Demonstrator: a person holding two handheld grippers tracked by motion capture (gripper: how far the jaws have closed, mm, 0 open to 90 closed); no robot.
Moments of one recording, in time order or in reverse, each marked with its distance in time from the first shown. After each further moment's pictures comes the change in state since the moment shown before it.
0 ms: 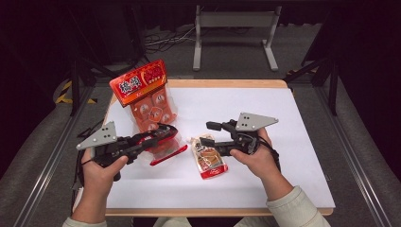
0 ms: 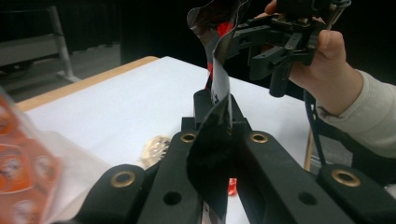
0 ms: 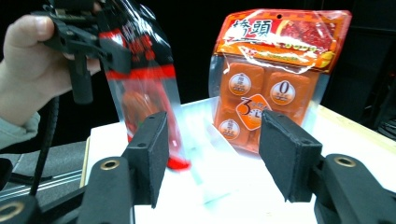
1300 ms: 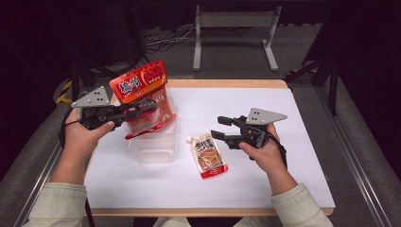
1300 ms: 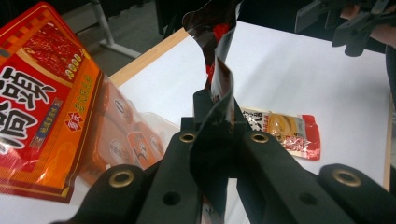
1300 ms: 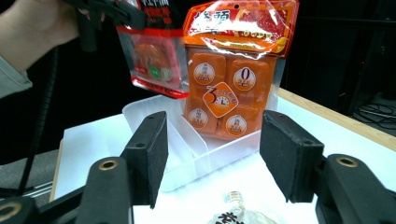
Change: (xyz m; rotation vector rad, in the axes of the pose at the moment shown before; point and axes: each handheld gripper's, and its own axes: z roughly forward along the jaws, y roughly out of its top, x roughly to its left) left arm 0.072 0.047 -0.008 0.221 0.113 0.114; right arm -0.028 -0.013 -0.015 0.000 -0.073 0.048
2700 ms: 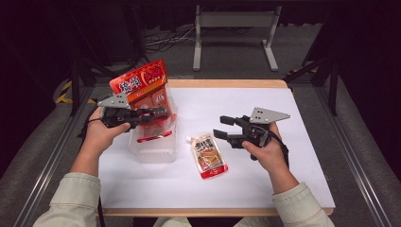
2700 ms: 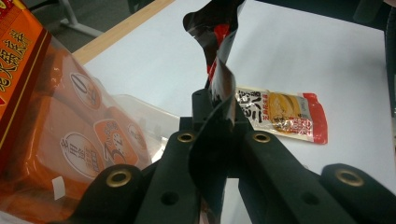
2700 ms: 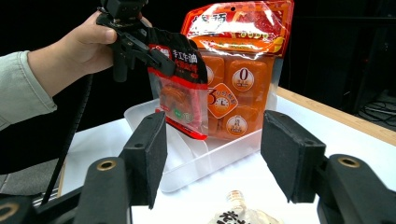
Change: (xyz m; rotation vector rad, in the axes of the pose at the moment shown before) left arm 0.024 -0.026 0.056 0.066 -0.129 -0.013; right arm -0.006 -0.003 -0.005 -0.017 0.012 0.032
